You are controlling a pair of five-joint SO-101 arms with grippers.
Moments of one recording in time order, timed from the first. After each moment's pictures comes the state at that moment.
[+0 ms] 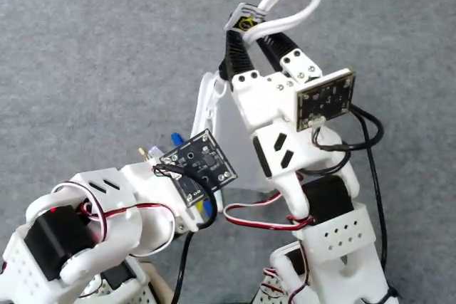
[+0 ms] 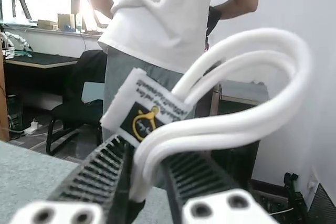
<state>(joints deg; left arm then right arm) 45.3 -52.7 14.9 99.8 -11.6 -20.1 -57.9 43.7 10.3 5.8</state>
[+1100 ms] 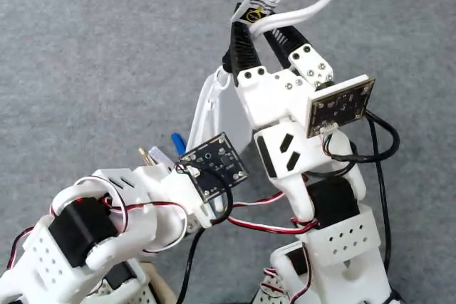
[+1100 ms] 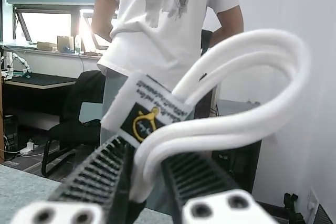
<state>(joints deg) 45.5 -52.5 20.8 99.8 -11.6 -19.8 -57.9 40.1 10.0 5.8</state>
